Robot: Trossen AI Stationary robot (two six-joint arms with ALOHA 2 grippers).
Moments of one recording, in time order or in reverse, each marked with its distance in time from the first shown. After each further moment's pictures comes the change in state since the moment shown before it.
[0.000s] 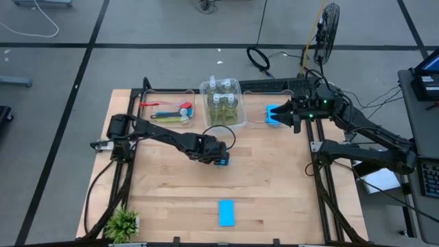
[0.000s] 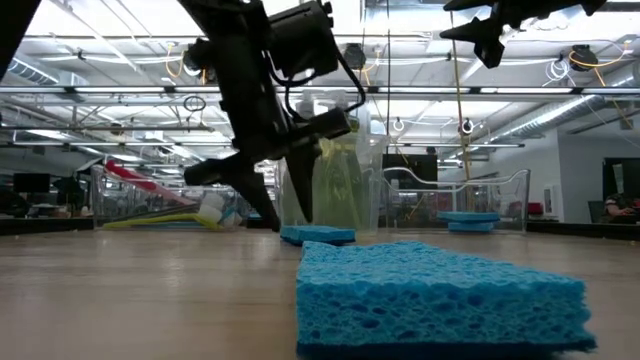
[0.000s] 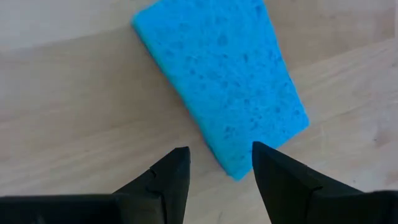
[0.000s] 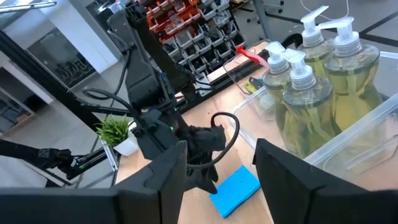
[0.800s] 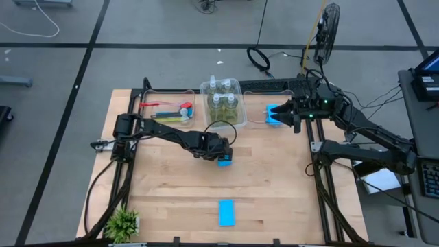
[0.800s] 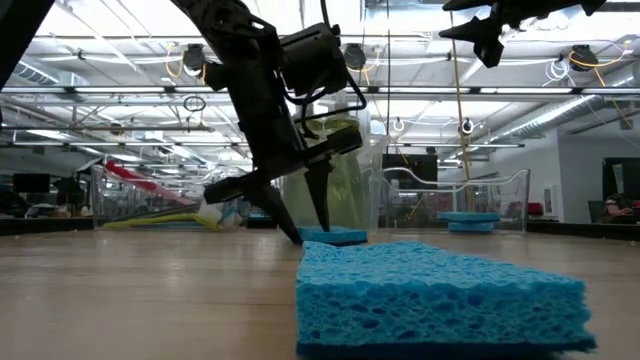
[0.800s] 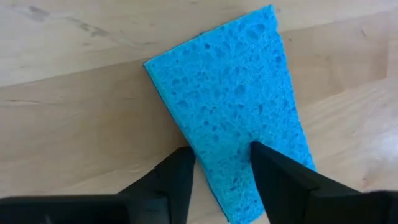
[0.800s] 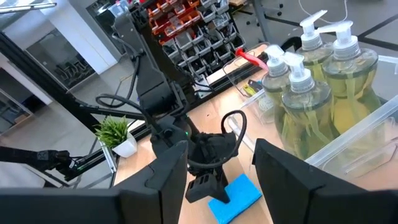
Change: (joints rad) left arm 0.039 0.104 0.006 0.072 0.040 -0.037; right arm -0.001 0.000 0.000 0.009 0.003 -0.003
